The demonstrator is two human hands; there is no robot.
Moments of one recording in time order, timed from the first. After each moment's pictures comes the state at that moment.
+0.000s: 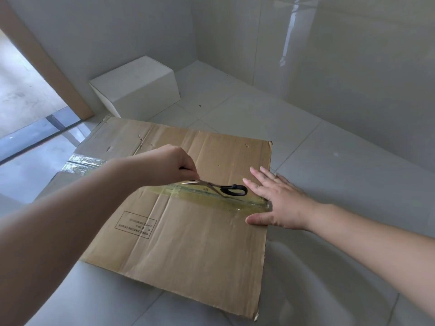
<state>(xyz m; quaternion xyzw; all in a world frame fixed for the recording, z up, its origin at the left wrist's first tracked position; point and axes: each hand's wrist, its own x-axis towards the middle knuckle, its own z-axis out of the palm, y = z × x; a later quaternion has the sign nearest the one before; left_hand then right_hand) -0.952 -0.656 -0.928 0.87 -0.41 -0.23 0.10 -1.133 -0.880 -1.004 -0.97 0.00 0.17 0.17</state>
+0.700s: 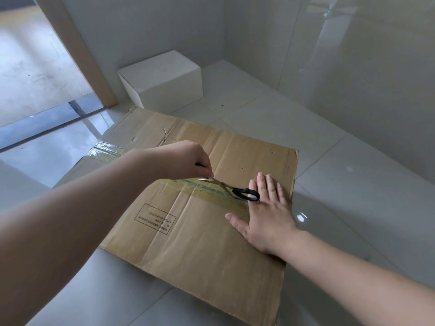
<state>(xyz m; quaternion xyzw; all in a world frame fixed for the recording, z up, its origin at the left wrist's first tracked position) -0.938 -0.640 -0.930 0.88 -0.40 -0.24 0.11 -1.110 -0.795 -1.020 -0.99 0.10 0.10 0.05</state>
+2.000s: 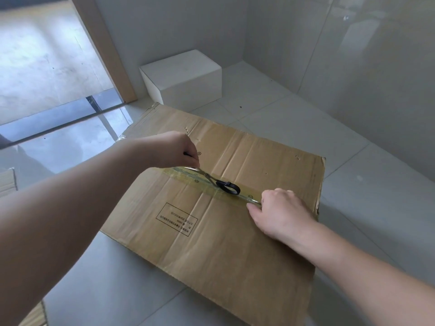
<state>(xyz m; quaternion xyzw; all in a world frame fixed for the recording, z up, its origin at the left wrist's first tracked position) -0.890 -0.577 -0.936 0.91 -0.34 -0.22 0.10 -1.079 -0.770 -0.979 -0.98 0.16 0.10 0.11</state>
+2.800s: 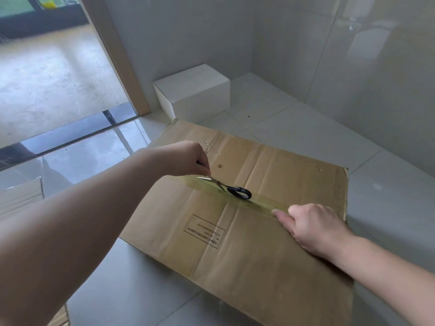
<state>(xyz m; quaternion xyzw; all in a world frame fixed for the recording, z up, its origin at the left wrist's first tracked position) -0.901 -0.582 -0.926 0.91 -0.33 -0.21 0.10 -1.106 -0.816 -0.995 -0.99 0.05 0.02 0.10</state>
